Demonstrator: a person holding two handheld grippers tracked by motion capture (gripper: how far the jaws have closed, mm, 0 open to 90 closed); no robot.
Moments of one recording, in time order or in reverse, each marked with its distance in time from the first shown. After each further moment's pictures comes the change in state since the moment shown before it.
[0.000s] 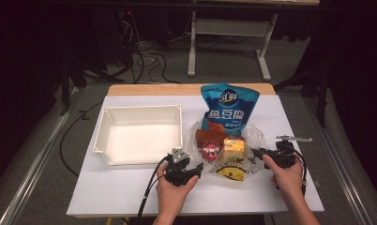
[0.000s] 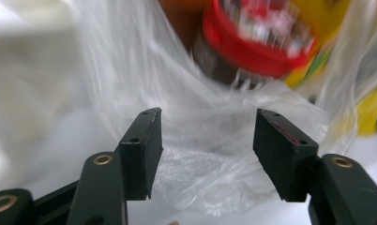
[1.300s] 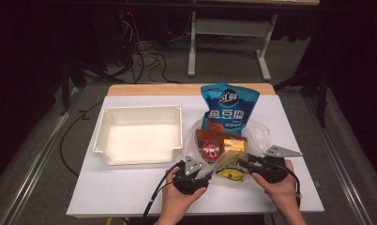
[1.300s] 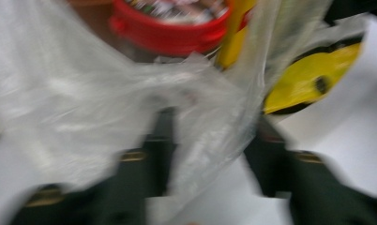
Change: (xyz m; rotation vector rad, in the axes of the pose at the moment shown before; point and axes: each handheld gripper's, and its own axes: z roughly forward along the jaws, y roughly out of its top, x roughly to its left) left arm -0.024 -0.012 -0.001 -0.044 -0.062 0.214; right arm 0.061 -0.027 -0.010 -0.081 0.001 -0.337
